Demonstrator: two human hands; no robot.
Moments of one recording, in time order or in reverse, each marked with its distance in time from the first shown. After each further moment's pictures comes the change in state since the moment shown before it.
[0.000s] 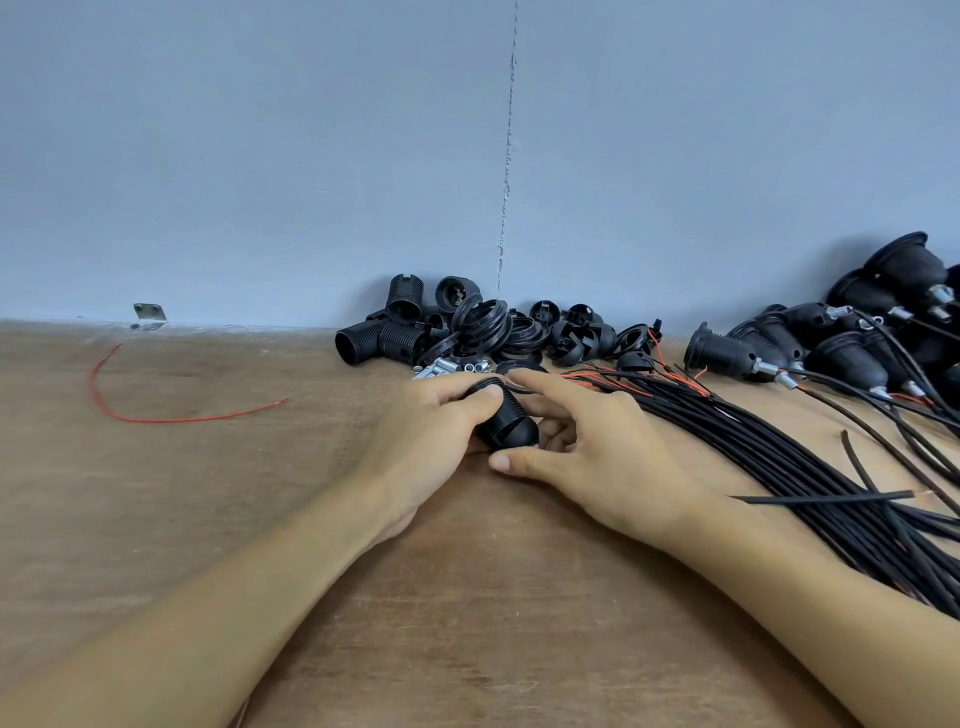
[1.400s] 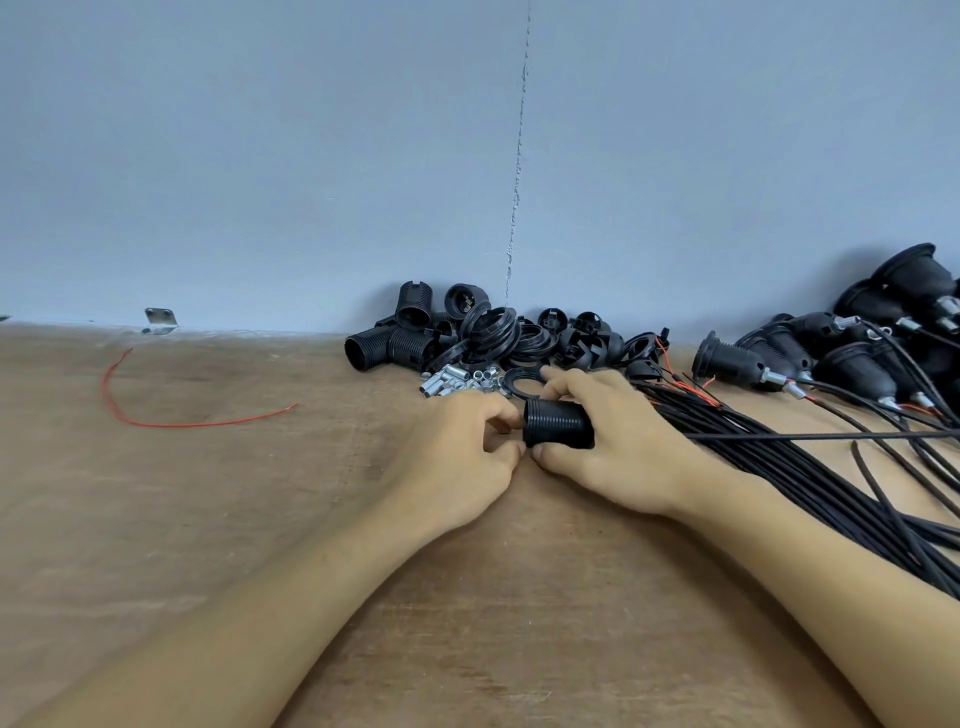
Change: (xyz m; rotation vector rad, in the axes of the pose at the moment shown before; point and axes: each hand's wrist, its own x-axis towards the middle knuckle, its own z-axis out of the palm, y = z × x) left_hand 0.001 -0.006 0.006 0.739 0.086 0.217; right_hand 0.017 0.017 -0.014 -0.297 -0.176 0.163
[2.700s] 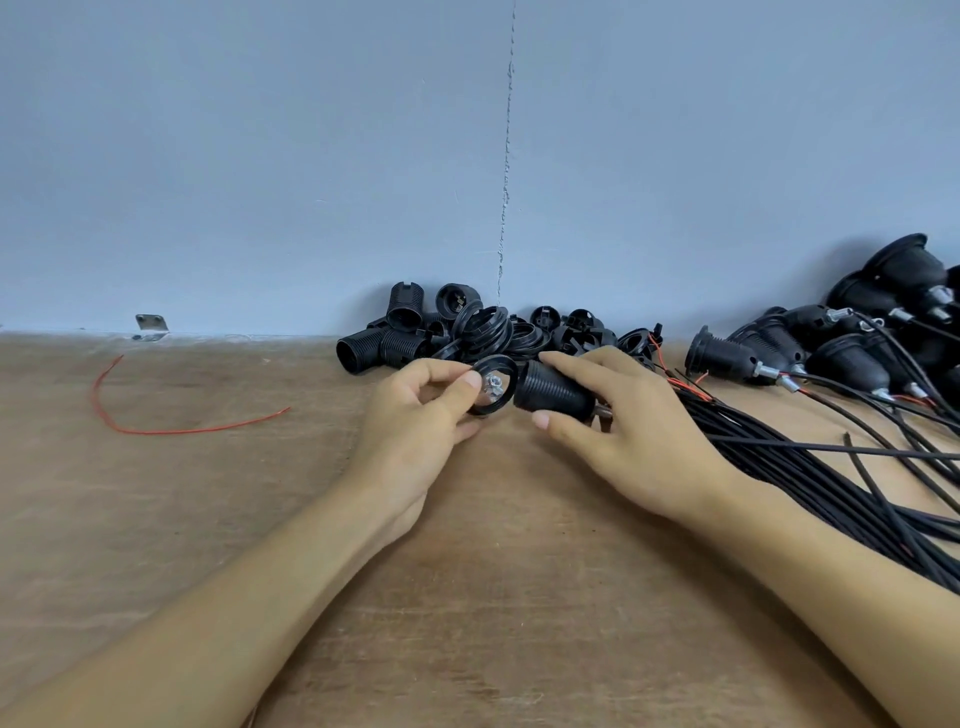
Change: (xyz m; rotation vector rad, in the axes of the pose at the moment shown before) left_hand 0.003 0.009 -0.013 -0.958 0.180 -0.335; right_hand -0.010 0.004 -0.005 0.120 0.255 -0.127
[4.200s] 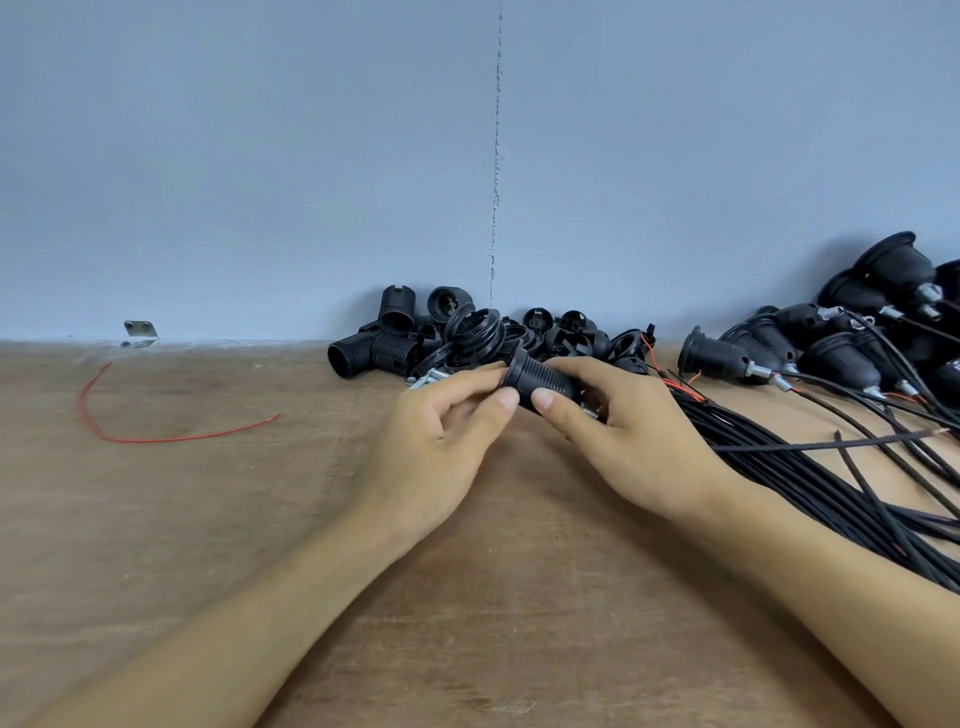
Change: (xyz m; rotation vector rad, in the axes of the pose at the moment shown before) left_hand -0.013 -0.004 -0.002 0.392 -0.220 0.345; right_hand 0.000 0.000 0.001 0.127 0.052 0.031
